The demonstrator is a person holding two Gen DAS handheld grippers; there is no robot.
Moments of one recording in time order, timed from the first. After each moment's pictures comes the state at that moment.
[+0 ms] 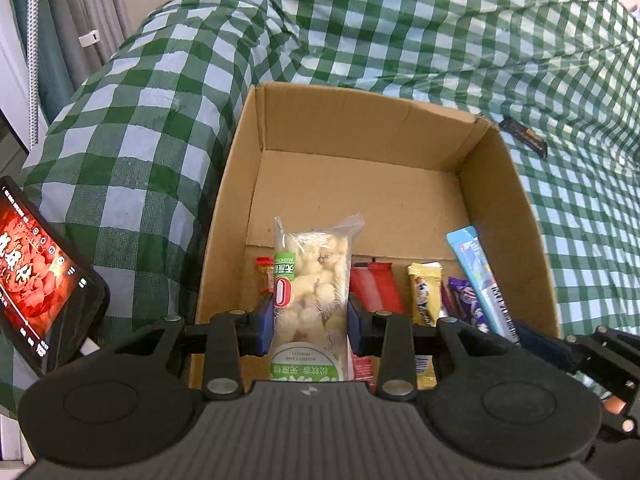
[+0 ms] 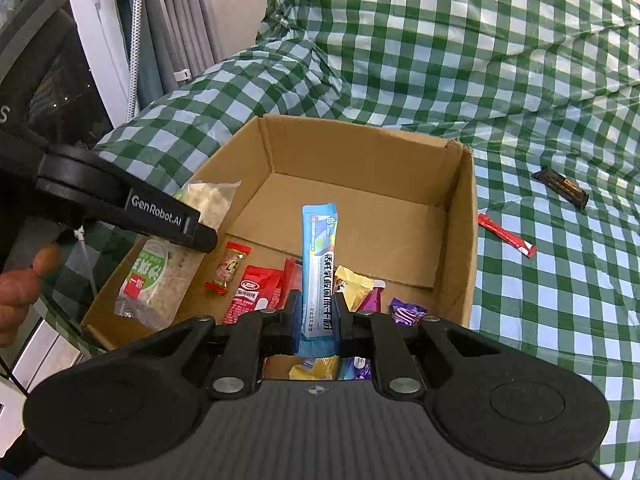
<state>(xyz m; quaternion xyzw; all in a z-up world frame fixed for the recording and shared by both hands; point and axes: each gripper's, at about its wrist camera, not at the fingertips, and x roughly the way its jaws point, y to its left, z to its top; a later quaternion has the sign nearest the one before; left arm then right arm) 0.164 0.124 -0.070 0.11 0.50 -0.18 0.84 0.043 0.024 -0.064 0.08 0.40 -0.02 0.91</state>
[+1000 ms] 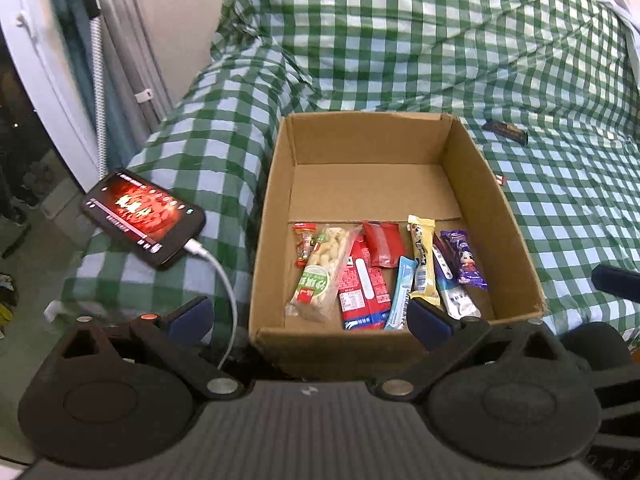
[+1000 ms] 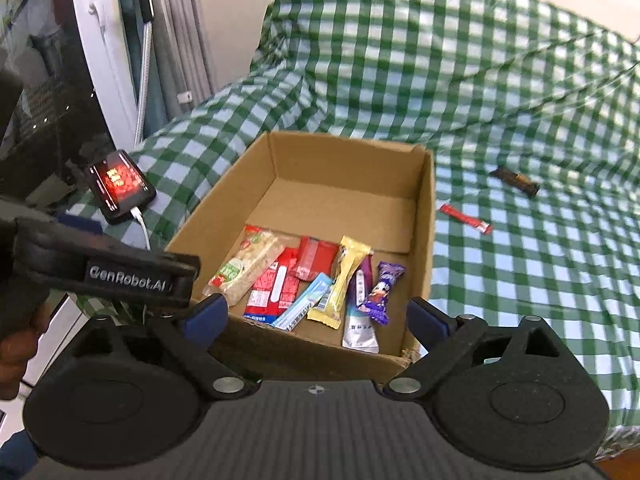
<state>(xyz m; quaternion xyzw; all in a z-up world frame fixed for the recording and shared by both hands) 0.009 0.177 -0.010 0.16 0.40 -0.15 0.89 -0.077 0.069 -0.006 0.07 0.36 -0.07 0.93</state>
